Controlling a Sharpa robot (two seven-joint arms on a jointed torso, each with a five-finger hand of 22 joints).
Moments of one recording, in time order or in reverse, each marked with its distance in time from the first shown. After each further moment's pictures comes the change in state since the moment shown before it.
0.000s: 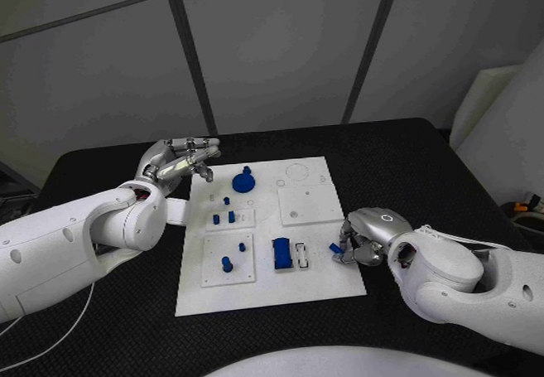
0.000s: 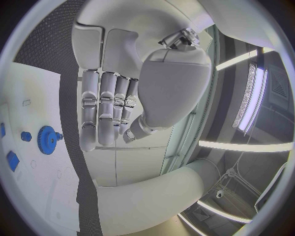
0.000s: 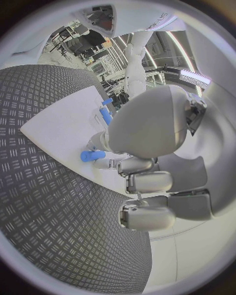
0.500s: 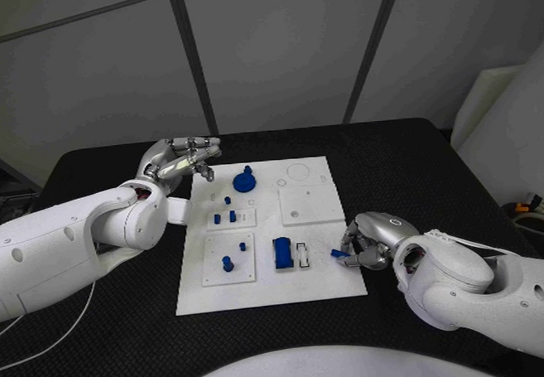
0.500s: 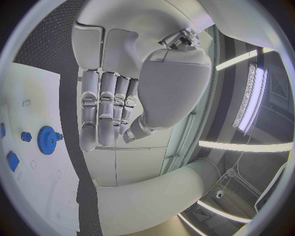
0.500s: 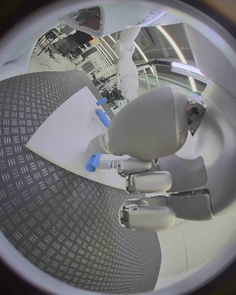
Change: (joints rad) left arm 0.000 0.000 0.000 0.000 0.000 0.000 -0.001; left_hand 0.000 0.000 0.000 0.000 0.000 0.000 0.000 0.000 0.000 0.000 0.000 0.000 0.000 0.000 0.000 0.000 0.000 0.000 0.000 0.000 0.000 0.000; right arm -0.005 -0.029 -0.004 0.037 0.126 -0.055 -0.025; right_hand 0.016 0.016 0.075 0.003 0.016 -0.008 -0.011 -0.009 0.015 0.002 -0.009 0.000 0.027 0.000 -0.007 0.000 0.000 0.000 0.007 -0.007 0.000 0.000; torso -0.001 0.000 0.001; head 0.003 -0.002
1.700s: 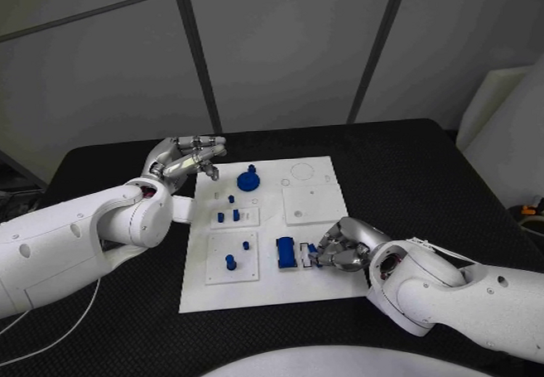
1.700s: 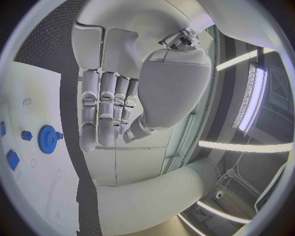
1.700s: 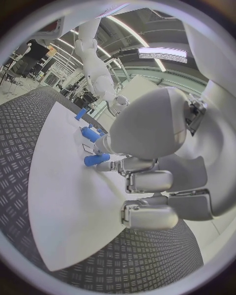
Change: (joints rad) left arm 0.000 0.001 0.000 0.004 0.000 0.000 0.000; left_hand 0.000 0.000 0.000 0.000 0.000 0.000 0.000 0.000 0.000 -0.003 -0.004 0.006 0.000 0.000 0.000 0.000 -0.001 0.000 0.000 0.000 0.000 -0.001; right arm -0.008 0.127 -0.007 -0.035 0.307 -0.183 0.034; right_hand -0.054 0.055 0.026 0.043 0.086 0.003 0.007 -0.003 0.026 0.000 0.000 0.018 0.097 0.000 0.000 0.007 0.001 0.000 0.004 -0.004 0.015 0.000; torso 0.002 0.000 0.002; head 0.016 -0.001
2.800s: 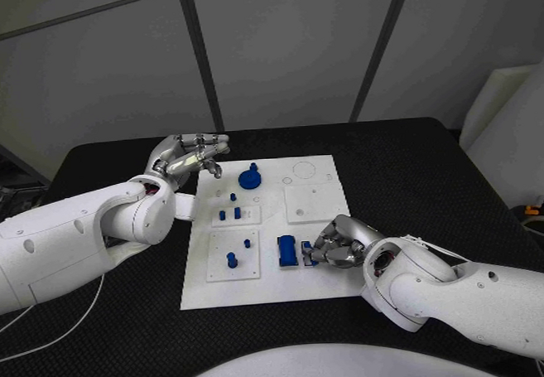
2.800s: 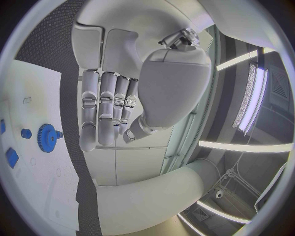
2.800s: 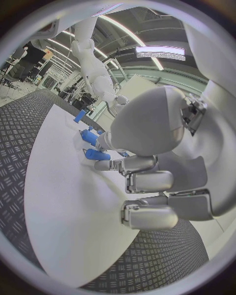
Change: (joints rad) left arm 0.000 0.000 0.000 0.002 0.000 0.000 -0.002; left_hand 0.000 0.000 0.000 0.000 0.000 0.000 0.000 0.000 0.000 -0.004 0.004 0.000 0.000 0.000 0.000 0.000 -0.001 0.000 0.000 0.000 0.000 0.000; right arm 0.003 0.040 0.002 -0.027 0.036 -0.001 0.014; right_hand -0.083 0.000 -0.025 0.000 0.047 0.032 -0.020 0.011 0.017 0.000 -0.007 0.004 -0.081 -0.003 -0.004 0.005 0.000 0.000 0.000 0.000 0.000 0.000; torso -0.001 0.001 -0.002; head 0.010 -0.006
